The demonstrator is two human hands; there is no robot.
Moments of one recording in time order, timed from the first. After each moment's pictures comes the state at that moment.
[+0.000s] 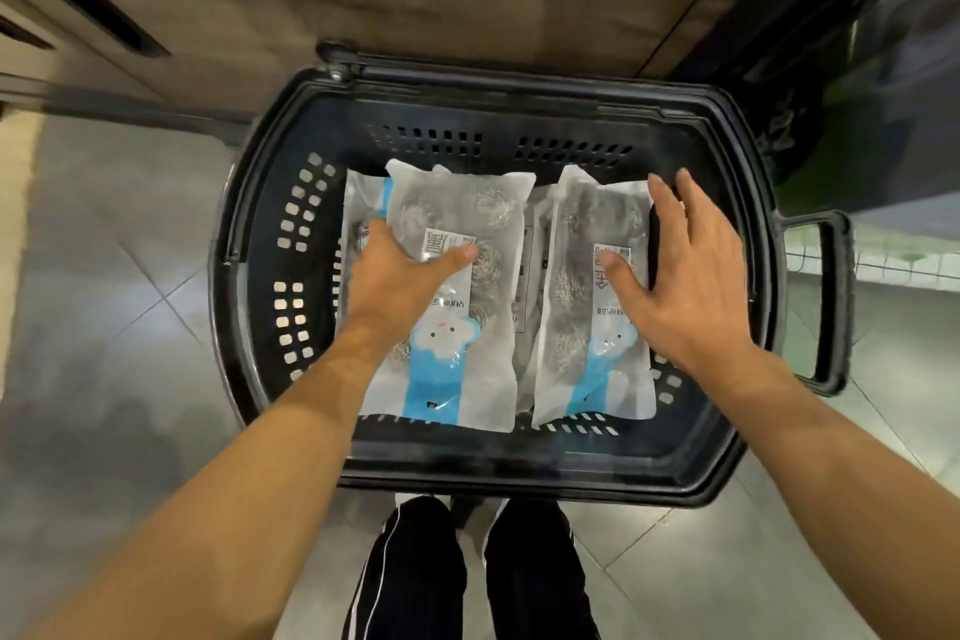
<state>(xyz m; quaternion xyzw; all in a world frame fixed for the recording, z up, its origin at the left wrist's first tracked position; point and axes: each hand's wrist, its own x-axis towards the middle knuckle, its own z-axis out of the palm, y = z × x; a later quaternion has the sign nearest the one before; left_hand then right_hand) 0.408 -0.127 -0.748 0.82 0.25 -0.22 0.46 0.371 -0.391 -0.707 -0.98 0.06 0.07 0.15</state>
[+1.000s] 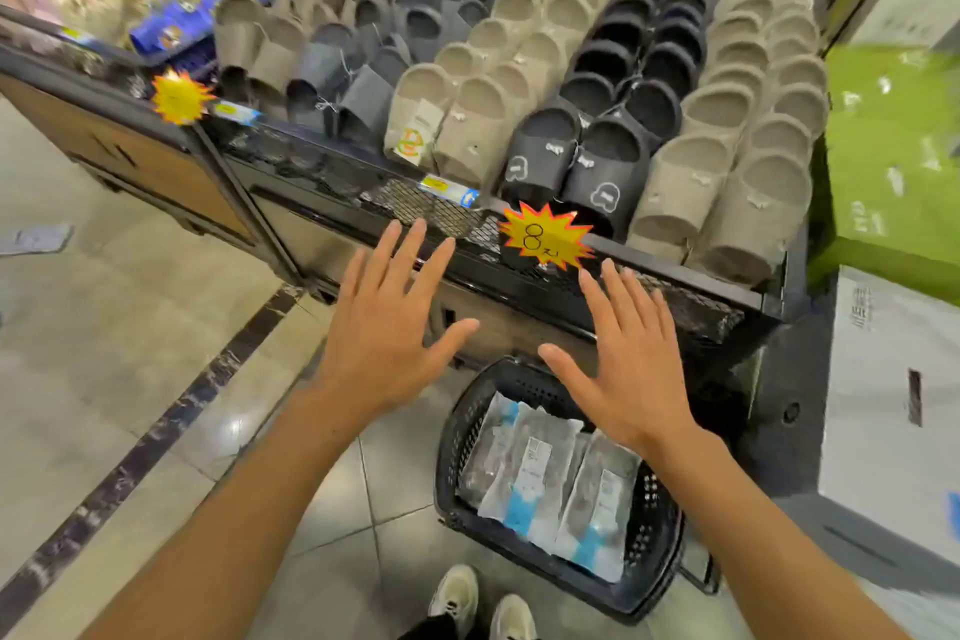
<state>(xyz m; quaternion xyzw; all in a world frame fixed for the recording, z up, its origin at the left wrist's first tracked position) 0.343 0.010 -0.208 0.99 -0.03 0.13 0.09 0.384 -0.248 -0.234 -0.97 -0.20 -0.05 0.15</state>
